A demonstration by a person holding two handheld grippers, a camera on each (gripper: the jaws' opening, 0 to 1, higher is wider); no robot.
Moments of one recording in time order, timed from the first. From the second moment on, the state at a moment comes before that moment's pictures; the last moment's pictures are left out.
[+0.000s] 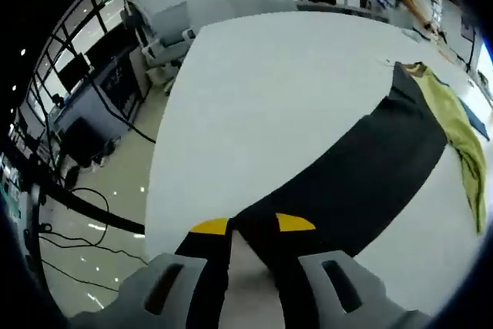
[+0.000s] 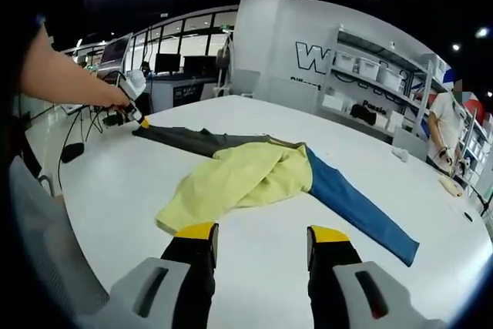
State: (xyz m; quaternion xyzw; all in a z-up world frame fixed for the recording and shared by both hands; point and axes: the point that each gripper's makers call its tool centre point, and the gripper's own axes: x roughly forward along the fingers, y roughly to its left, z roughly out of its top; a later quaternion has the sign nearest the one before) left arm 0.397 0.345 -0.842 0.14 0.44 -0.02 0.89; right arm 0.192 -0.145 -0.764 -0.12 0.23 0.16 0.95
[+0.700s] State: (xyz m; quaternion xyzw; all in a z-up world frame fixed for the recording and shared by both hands) left arm 0.405 0.368 -0.815 0.23 0.37 0.04 0.90; right arm 0.191 -0.144 -0.758 -0.11 0.22 0.16 0.96
